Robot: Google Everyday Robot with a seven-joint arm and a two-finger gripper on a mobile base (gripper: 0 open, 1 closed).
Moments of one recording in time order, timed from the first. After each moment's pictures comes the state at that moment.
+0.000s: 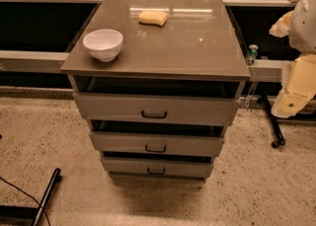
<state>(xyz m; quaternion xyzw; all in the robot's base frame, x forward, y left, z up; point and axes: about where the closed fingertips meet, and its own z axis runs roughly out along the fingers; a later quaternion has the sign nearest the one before) 0.438 -0.217 0.976 -0.60 0.78 -0.03 0.16</state>
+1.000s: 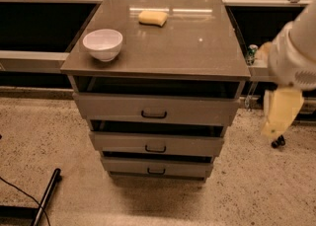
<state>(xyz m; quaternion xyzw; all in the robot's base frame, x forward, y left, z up) 0.438 -0.207 0.919 -0.62 0.77 -0.05 0.14</state>
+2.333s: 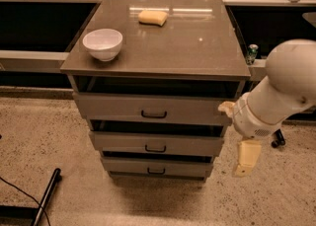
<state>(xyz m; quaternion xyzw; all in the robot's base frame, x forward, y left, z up) 0.434 -0.182 0.762 -0.69 0.71 0.05 0.13</state>
